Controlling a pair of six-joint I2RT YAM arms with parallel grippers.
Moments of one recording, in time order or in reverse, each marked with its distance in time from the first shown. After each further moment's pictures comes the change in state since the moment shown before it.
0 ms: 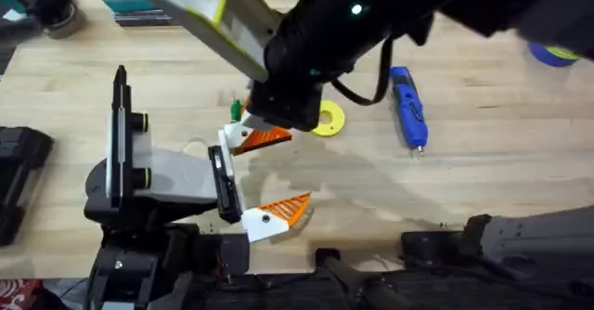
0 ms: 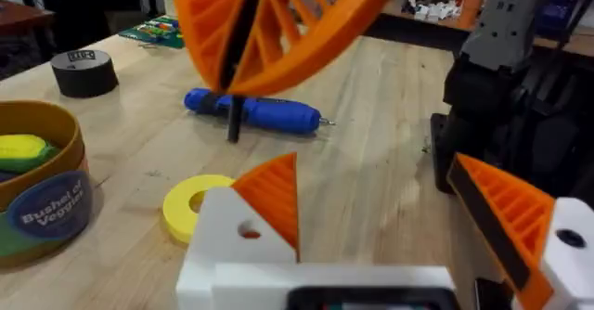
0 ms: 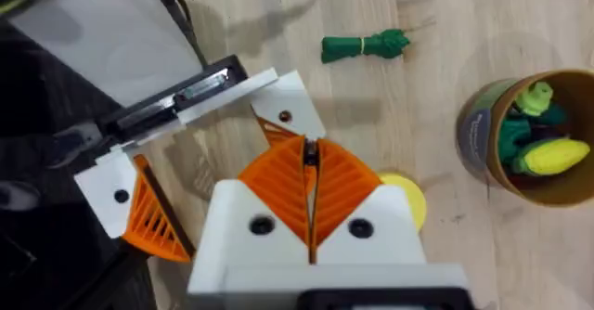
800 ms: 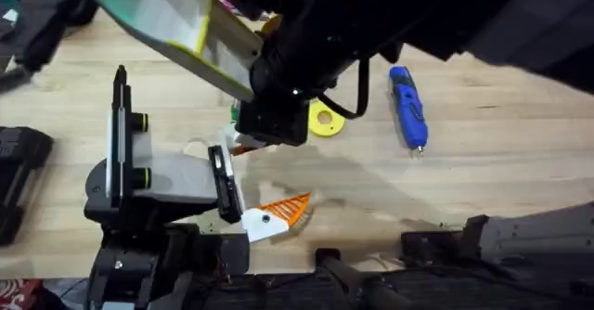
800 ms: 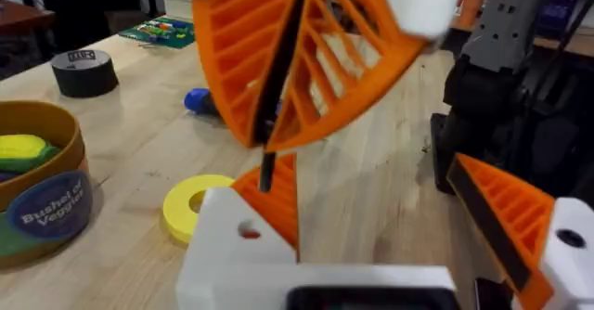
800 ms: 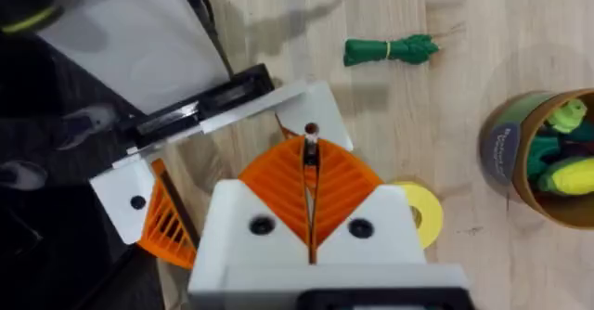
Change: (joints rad) left arm 0.000 0.000 0.000 0.000 0.000 0.000; right arm 0.043 0.033 0.000 -0.005 -0.006 0.000
